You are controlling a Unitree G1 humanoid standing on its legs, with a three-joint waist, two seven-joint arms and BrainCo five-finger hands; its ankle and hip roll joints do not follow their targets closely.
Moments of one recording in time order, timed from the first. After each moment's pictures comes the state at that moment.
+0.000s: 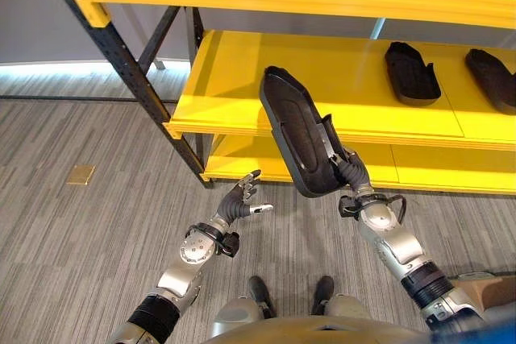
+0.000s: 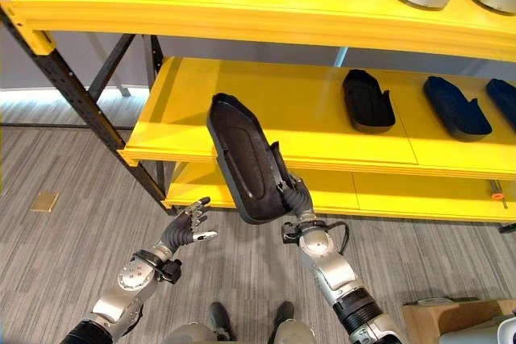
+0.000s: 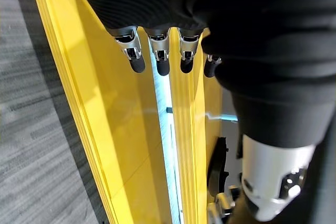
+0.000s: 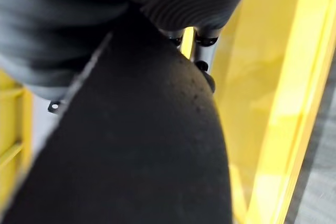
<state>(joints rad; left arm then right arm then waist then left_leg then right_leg) -0.01 0.39 -0.43 0.24 -0.37 -0.18 -0.06 -0.19 -0.34 0.39 0.24 0.37 0.01 -0.33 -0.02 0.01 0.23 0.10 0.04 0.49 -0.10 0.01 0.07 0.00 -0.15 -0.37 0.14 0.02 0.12</state>
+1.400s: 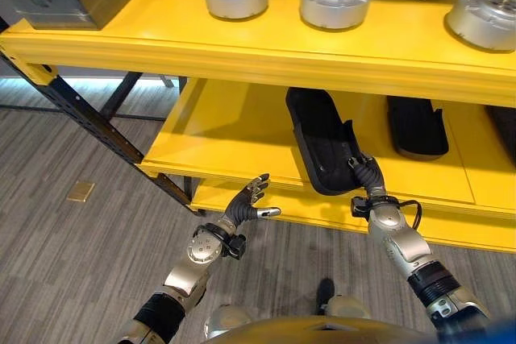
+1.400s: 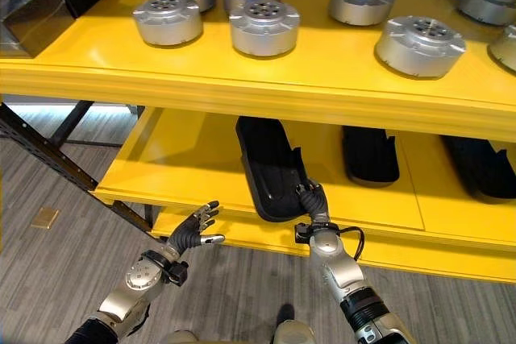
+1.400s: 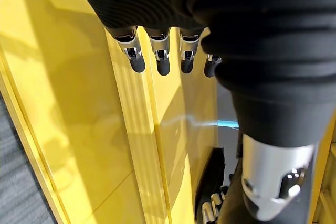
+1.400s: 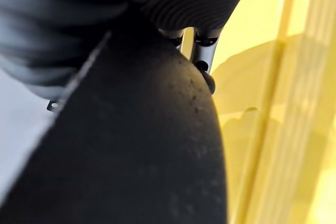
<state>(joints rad) -0.03 0.40 -0.45 0.24 -0.36 -0.15 -0.07 -0.19 -0.34 0.36 0.29 0.38 0.04 -0.41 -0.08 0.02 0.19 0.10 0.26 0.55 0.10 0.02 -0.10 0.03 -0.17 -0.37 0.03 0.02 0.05</state>
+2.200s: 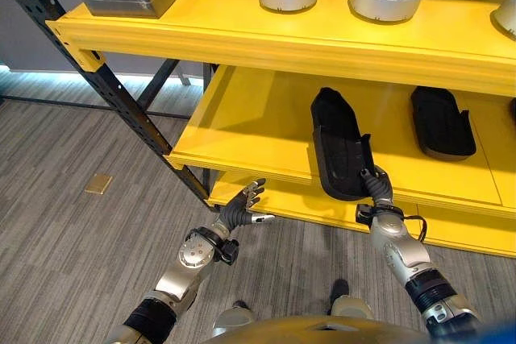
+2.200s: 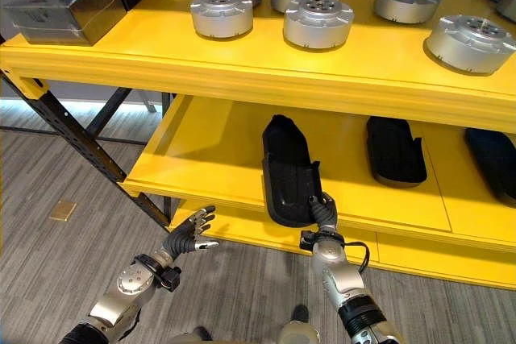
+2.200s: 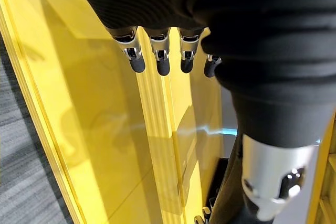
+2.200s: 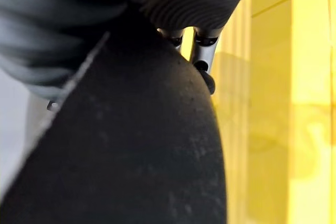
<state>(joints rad) 0.02 0.45 -0.45 0.23 -0.36 -0.14 -0.13 -0.16 -0.30 0.28 0.36 0.43 0.05 -0.51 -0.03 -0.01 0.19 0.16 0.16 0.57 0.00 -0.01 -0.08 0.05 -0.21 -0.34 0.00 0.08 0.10</state>
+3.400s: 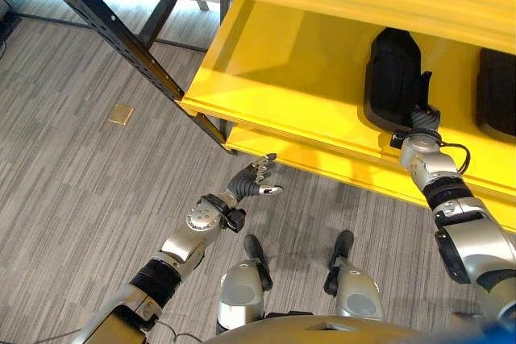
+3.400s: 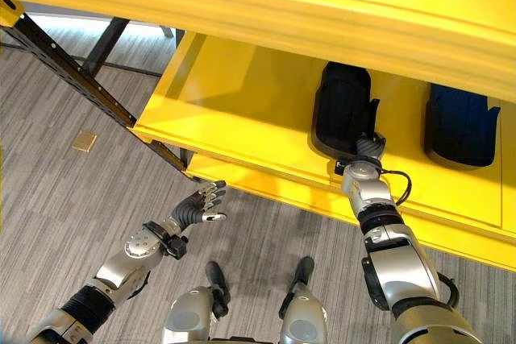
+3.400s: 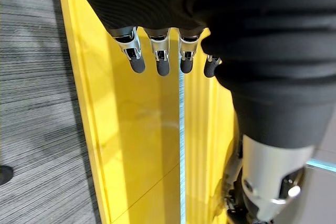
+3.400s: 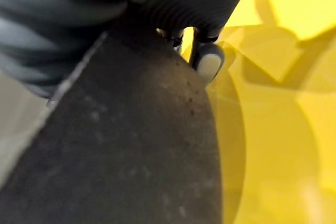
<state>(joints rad) -0.20 0.49 -0.51 0.21 -0.49 -0.05 -0.12 -0.79 -0.45 0.17 0.87 0.49 0.15 -0.60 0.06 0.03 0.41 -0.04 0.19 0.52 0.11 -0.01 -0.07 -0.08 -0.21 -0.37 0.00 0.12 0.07</state>
